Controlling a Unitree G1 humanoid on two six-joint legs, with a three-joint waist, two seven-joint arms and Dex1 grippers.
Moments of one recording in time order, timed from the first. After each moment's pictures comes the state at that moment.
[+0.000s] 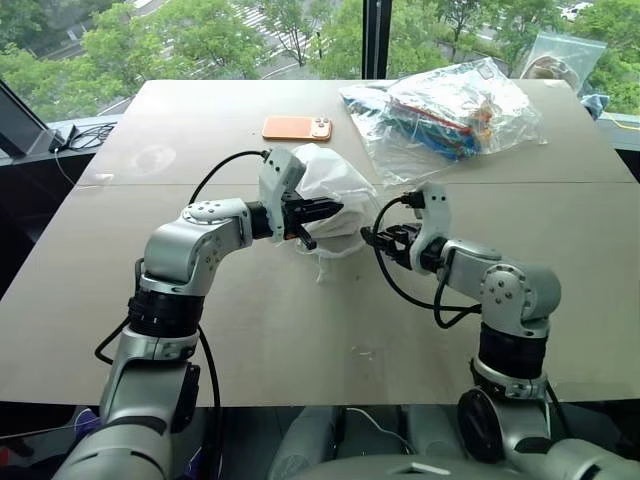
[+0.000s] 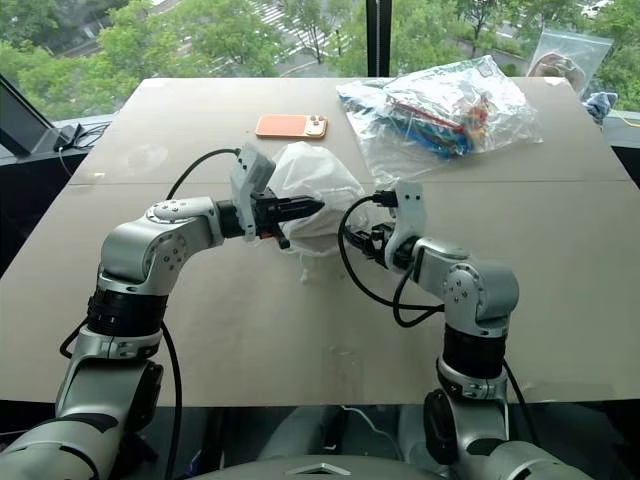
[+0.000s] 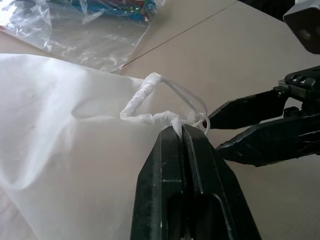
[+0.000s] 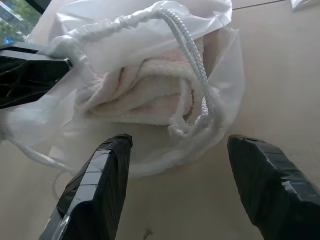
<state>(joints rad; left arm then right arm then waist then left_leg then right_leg) -0.66 0.56 -0.05 -0.04 -0.49 0.83 -0.80 -0.56 0.10 -0.15 -0.31 0.37 1.35 0.17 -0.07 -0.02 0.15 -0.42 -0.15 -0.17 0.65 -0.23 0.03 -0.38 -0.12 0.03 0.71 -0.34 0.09</state>
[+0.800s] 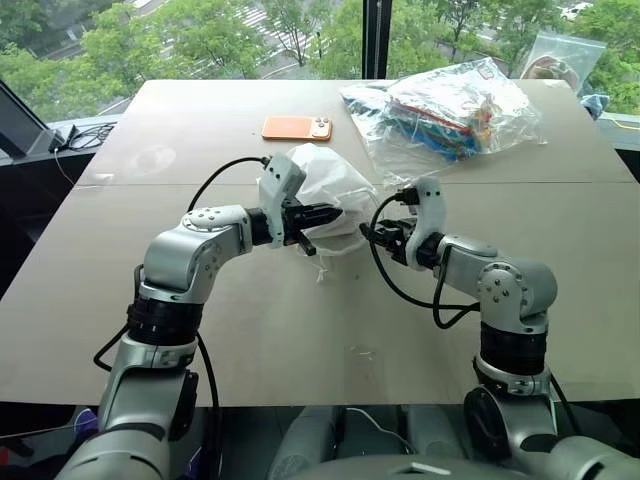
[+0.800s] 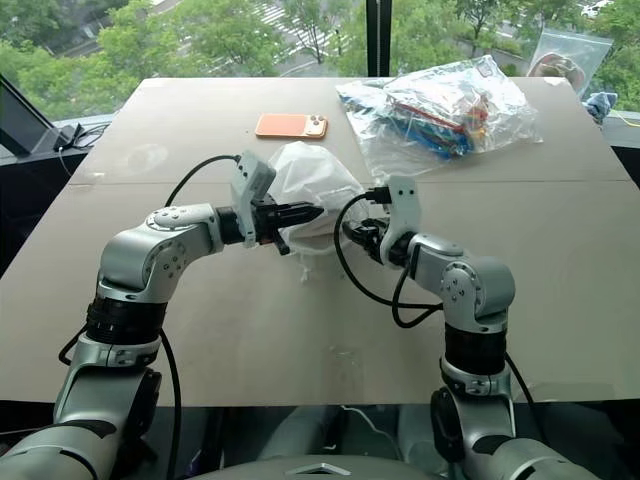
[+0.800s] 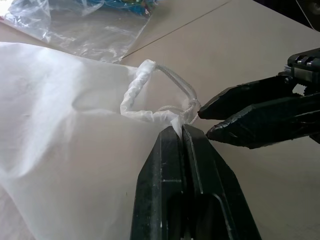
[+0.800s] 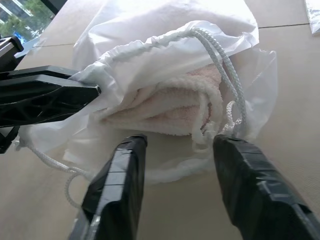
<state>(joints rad) -0.63 0.56 -0.05 -0.07 -0.49 0.83 -0.79 -0.57 0.08 -0.10 -0.32 0.42 1.31 0.15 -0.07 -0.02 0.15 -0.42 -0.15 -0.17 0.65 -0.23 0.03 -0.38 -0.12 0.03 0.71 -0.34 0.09</state>
